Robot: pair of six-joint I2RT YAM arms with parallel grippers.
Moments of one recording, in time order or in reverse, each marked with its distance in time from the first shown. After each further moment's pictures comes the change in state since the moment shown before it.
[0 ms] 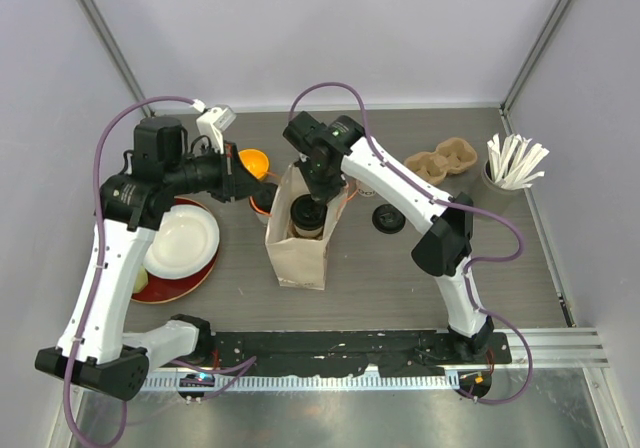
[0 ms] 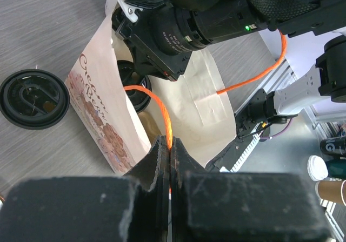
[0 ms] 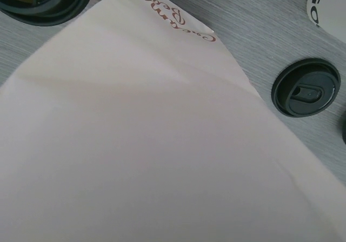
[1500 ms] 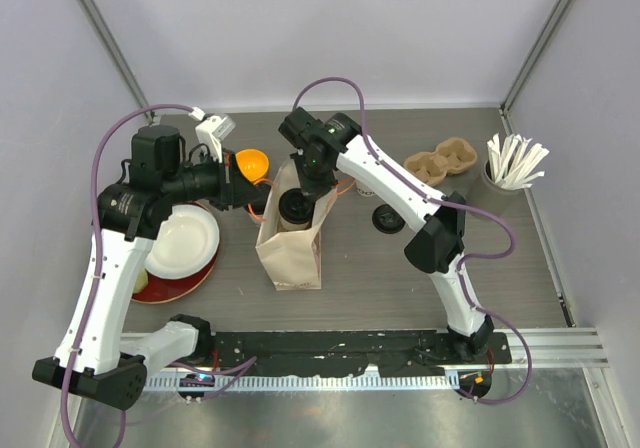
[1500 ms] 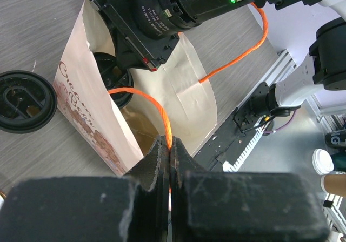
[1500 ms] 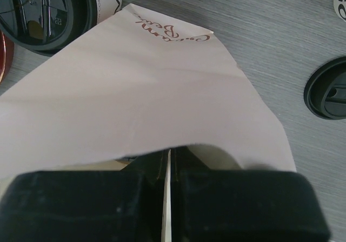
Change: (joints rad) left arm 0.000 -0.052 -0.048 -0.003 0.008 0.027; right arm 0.001 0.060 0.086 0.008 -0.017 0.163
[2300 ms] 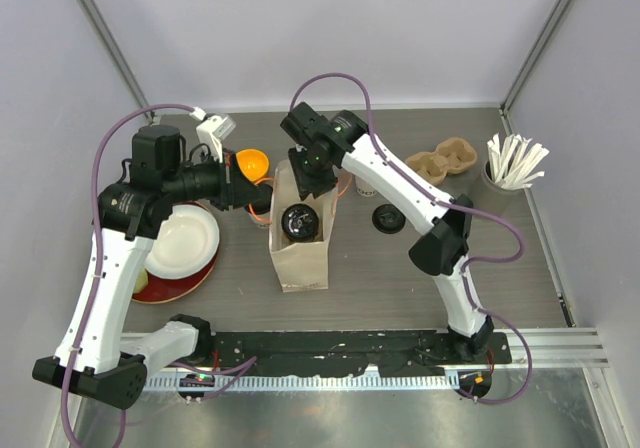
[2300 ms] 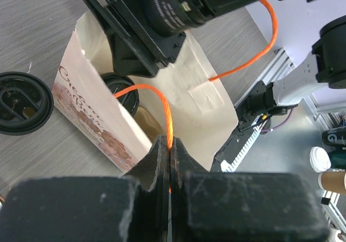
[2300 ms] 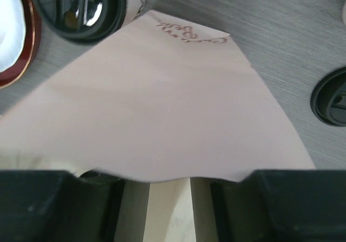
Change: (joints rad) left arm 0.000 0.003 0.000 0.002 0.014 0.000; right arm 0.005 -0.019 0.047 -0.002 -0.027 -0.021
